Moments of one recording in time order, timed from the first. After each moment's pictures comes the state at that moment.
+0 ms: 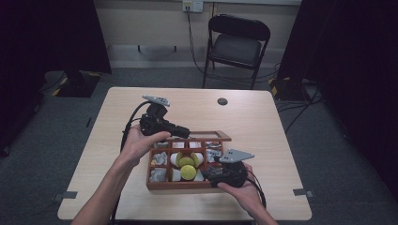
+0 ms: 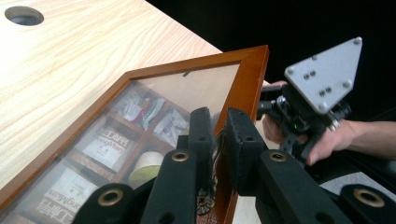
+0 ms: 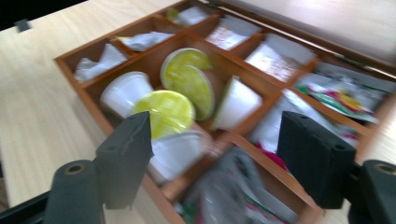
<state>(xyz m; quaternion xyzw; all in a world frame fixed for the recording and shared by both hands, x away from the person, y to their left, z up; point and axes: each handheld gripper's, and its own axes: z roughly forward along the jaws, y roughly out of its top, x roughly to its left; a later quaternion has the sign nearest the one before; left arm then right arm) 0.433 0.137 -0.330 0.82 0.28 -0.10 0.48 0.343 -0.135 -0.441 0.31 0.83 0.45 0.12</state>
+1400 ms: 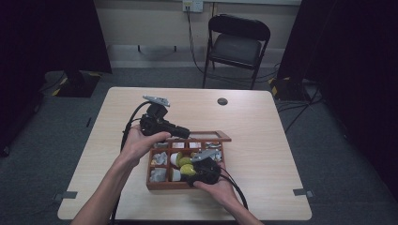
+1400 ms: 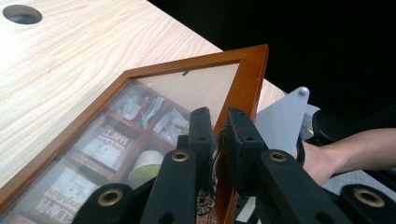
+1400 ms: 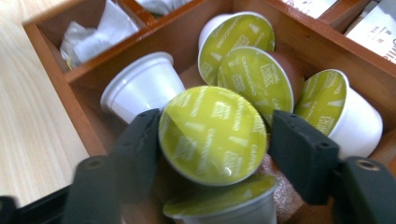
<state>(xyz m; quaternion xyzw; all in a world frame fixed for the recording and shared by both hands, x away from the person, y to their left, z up) 0.433 0.136 -0.330 0.83 0.28 -0.10 0.48 0.362 -0.067 -0.472 0.30 0.88 0.36 0.08</state>
